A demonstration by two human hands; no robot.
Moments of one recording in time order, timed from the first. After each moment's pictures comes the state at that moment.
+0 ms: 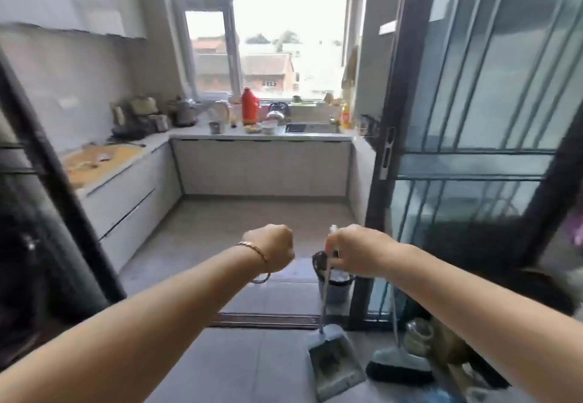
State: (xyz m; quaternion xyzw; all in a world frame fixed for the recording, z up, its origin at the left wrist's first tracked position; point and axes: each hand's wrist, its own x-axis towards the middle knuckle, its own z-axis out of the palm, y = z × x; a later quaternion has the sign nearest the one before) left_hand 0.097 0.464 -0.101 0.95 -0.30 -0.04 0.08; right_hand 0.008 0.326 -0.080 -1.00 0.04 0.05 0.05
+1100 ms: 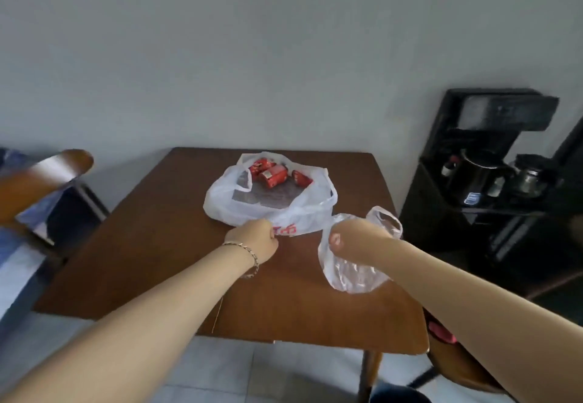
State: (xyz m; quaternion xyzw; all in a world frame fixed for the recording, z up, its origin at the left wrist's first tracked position) left_hand -0.014 1.521 -0.190 0.81 0.57 -0.01 0.15; right_hand 0.165 1.456 -0.183 -0.74 -0.65 0.17 -0.01
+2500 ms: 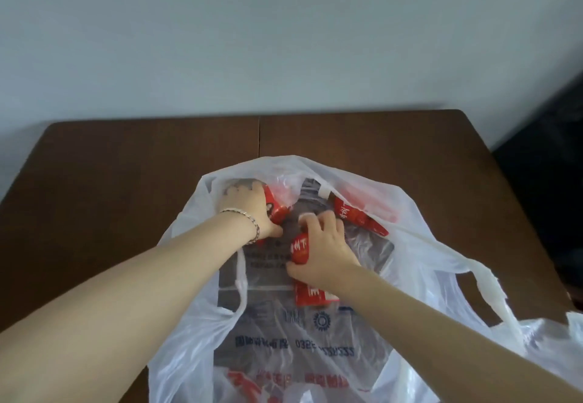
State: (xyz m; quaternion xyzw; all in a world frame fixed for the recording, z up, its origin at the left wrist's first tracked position) left_hand 0.047 2.038 -0.392 0.81 0.52 -0.21 0.14; right_hand 0.146 1.919 -0.409 -0.77 -0.55 0.33 0.08
